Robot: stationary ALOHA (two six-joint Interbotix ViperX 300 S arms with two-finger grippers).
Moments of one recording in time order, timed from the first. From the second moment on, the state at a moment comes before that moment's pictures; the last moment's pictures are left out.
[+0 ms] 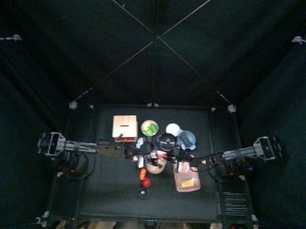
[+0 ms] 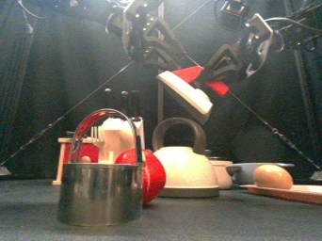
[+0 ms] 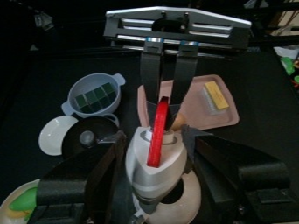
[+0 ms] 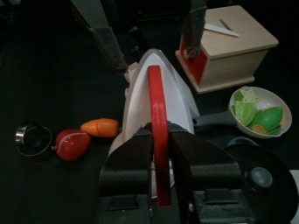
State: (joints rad) left arm 0.01 -0.12 0.44 0.52 0.14 -0.44; right arm 0.10 -0.39 0.89 -1.92 0.27 2.04
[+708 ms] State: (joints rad) left arm 0.01 -0.05 0.41 0.51 0.17 -0.44; right arm 0.10 -0.39 0.89 -1.92 0.27 2.04
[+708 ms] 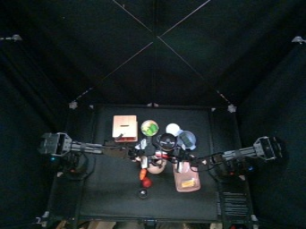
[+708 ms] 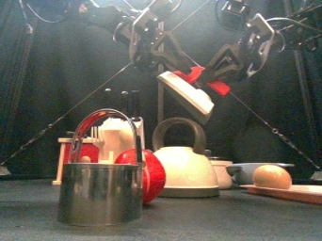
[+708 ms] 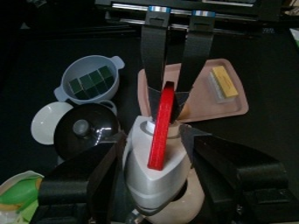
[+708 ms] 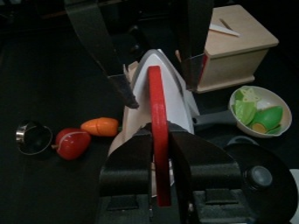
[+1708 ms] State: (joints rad) left arm 0.00 -0.02 0.41 0.51 0.17 -0.44; right arm 0.10 -0.40 0.91 -1.88 0.32 2.04
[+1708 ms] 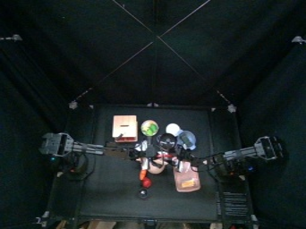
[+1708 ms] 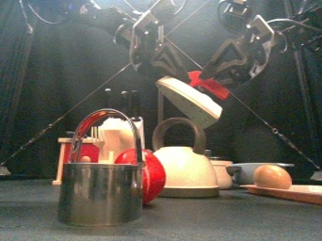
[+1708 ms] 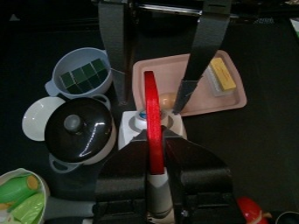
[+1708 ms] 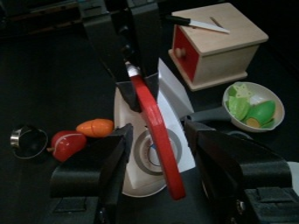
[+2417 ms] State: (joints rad) left arm -0.03 -0.05 0.42 0.51 0.18 -0.44; right arm 0.12 -0.45 0.94 -1.87 0.33 2.04
